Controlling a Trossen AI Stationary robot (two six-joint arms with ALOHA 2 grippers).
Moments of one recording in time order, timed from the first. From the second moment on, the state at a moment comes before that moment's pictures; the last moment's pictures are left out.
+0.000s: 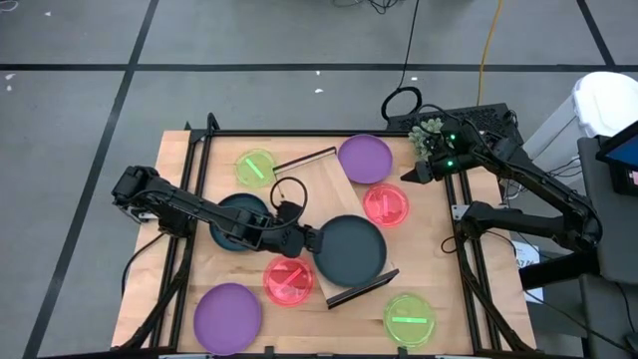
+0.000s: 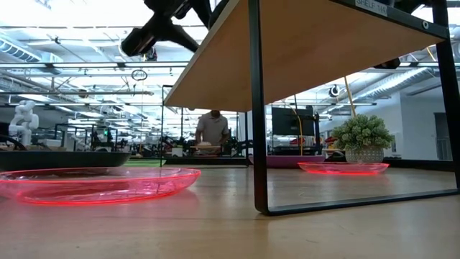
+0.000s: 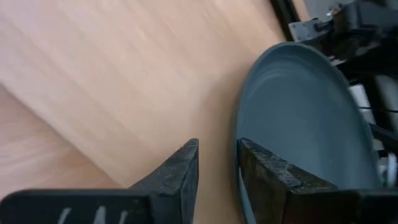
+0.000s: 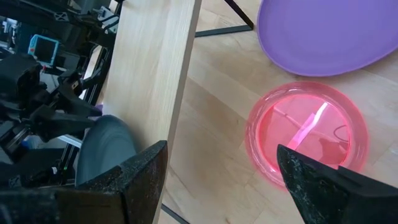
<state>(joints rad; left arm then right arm) -0.31 1.62 1.25 -0.49 -0.48 -1.39 -0.70 0.85 0.92 -0.92 -0.49 0.58</state>
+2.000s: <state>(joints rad) -0.34 0.91 0.83 -0.82 -0.33 -1.53 -0.24 0.87 0.92 -0.86 0.00 1.26</state>
